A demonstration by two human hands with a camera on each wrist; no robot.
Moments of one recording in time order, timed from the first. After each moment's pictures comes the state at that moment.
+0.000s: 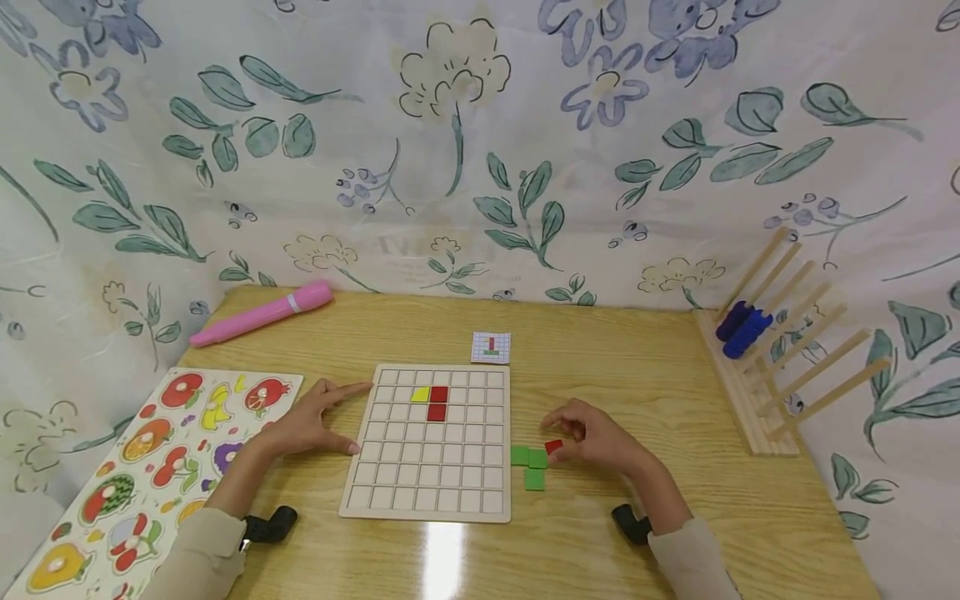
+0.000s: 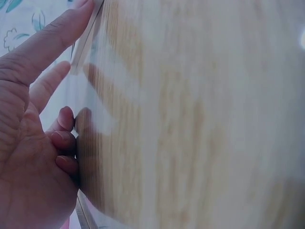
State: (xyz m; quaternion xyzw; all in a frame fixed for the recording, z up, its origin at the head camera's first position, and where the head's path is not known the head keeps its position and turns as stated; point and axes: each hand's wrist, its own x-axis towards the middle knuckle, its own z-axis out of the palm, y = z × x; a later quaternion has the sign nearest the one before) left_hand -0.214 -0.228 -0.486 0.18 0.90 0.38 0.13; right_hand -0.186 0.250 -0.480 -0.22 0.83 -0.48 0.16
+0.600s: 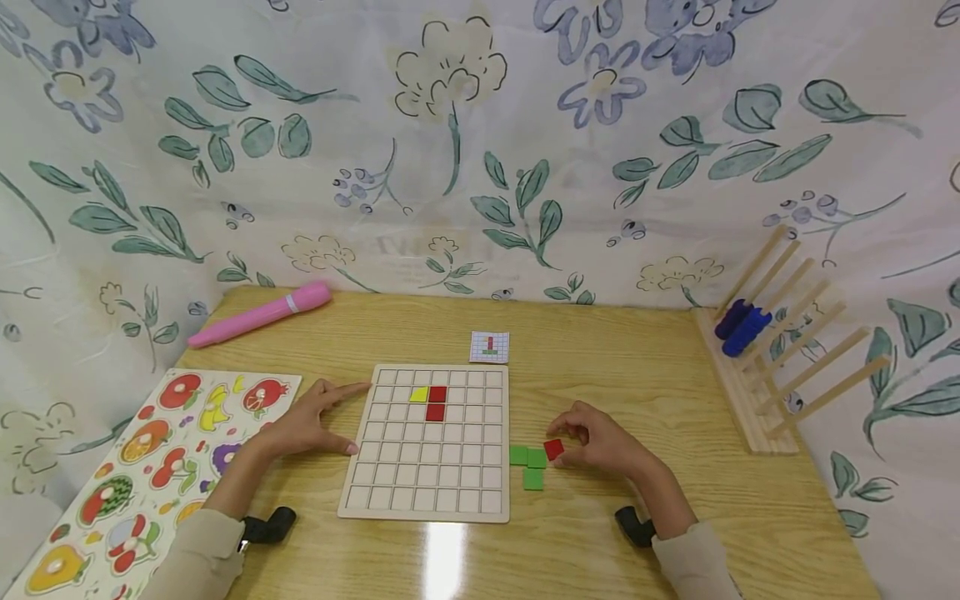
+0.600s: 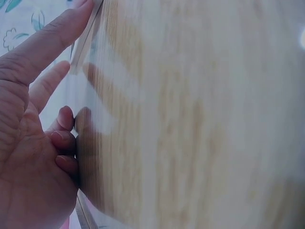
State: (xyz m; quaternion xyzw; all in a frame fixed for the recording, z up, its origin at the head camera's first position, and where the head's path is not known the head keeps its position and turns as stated) left_hand -0.216 -0.228 -0.488 0.17 0.90 0.38 0.13; right_hand -0.181 0.257 -0.481 -0.24 0.85 -0.45 0.15
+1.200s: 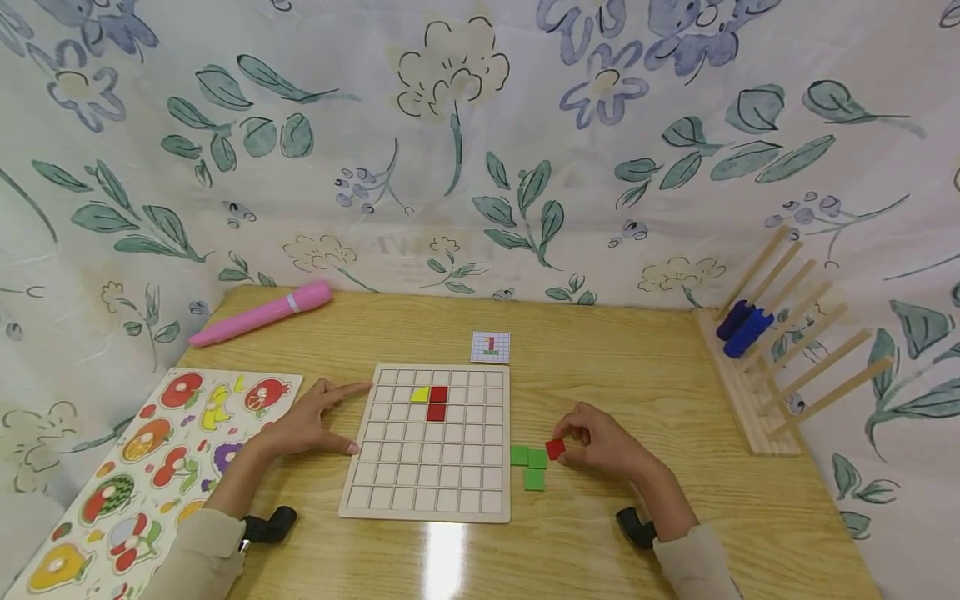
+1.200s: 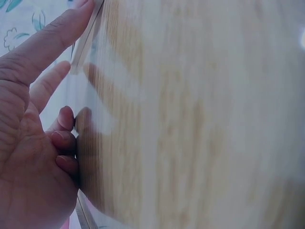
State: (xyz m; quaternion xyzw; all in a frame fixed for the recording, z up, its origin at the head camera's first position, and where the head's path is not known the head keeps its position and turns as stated) left_hand -0.216 -0.229 -0.488 0.17 0.90 0.38 0.13; right_hand -0.180 0.257 -0.484 -0.23 0.86 -0.44 0.14
